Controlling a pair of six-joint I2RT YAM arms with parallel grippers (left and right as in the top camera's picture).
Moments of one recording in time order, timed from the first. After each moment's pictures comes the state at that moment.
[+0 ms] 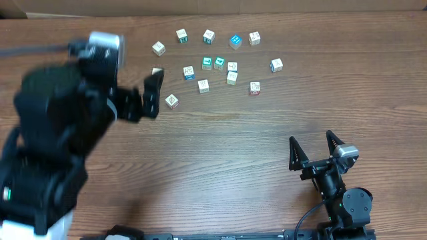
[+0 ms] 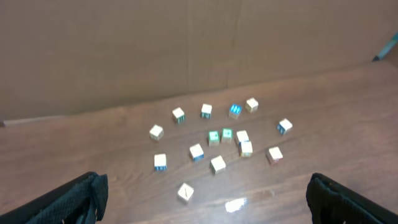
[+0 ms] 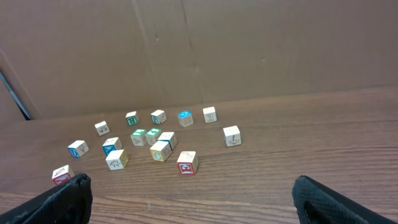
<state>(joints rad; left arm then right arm) -0.26 1.17 1.78 -1.06 0.01 -0.05 0.10 0.01 0.02 -0.02 -0.12 0.20</state>
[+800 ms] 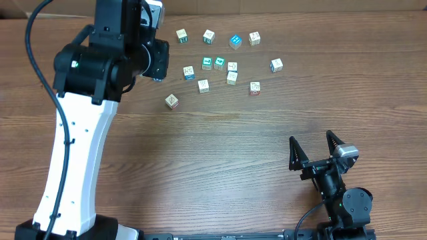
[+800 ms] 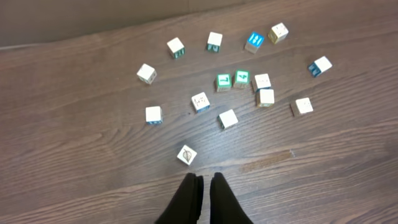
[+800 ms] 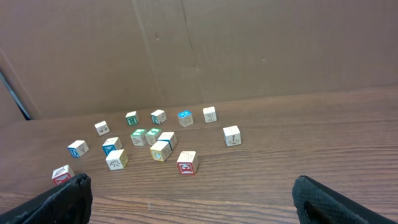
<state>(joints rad) -0.25 1.63 2.00 -1.23 0.01 -0.04 0.10 0.01 0.02 -0.02 -0.12 0.20</state>
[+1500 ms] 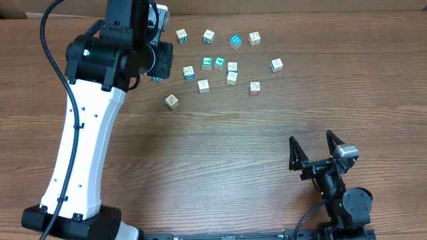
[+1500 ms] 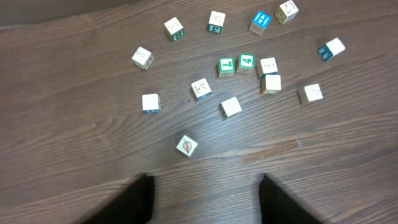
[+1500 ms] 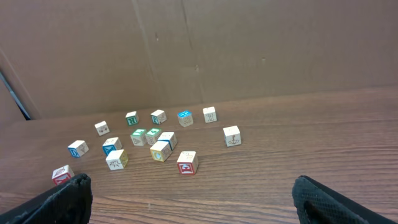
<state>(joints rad) -0.25 1.68 2.00 -1.26 0.01 -0.04 0.10 0.01 0.02 -0.02 -0.12 0.20</state>
